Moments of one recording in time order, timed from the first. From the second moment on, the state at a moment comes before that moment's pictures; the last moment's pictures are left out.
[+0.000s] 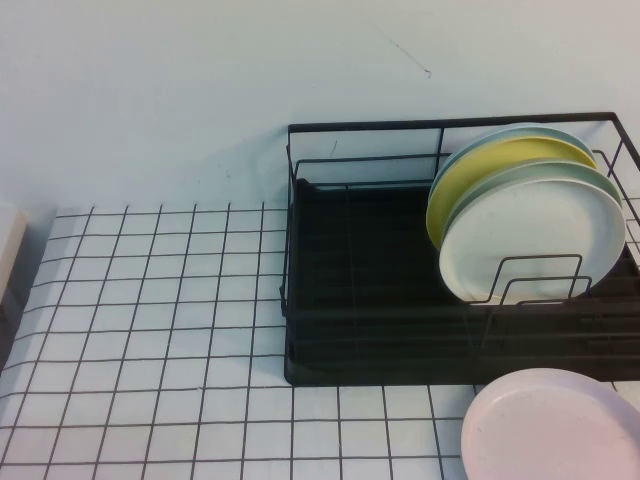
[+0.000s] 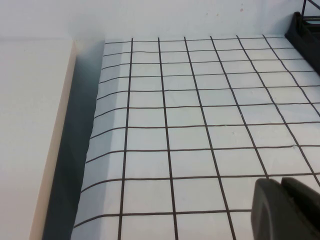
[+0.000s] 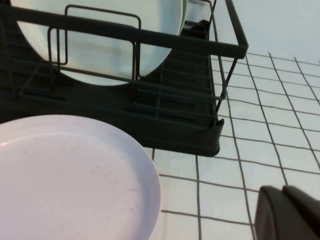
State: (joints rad) right arm 0.01 -0.01 0.02 0.05 0.41 -0.21; left arm 0.01 -0.01 0.02 -0.13 0.37 0.05
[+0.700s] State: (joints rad) right arm 0.01 -0.01 0.02 0.04 0.41 -0.21; left arm 0.01 -0.01 0.02 -0.13 0.37 0.05
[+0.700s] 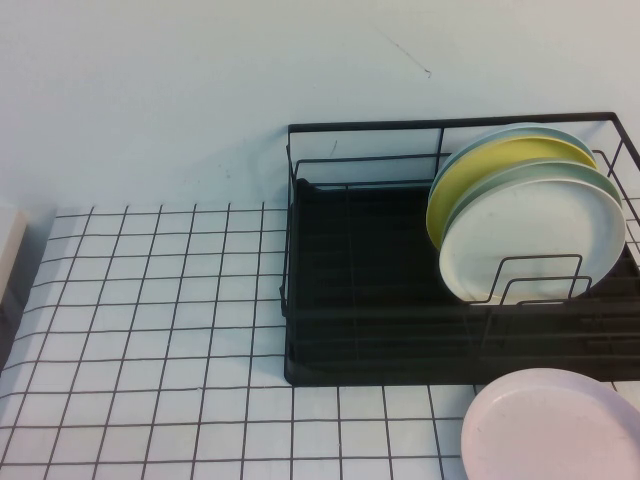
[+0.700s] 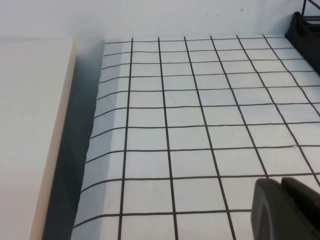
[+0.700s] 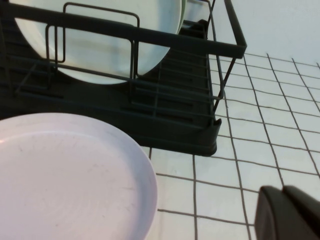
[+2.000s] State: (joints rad) right arm 0.01 0.19 -0.47 0.03 0.26 -0.21; left arm 0.01 -0.01 0.02 -0.13 0.37 0.05
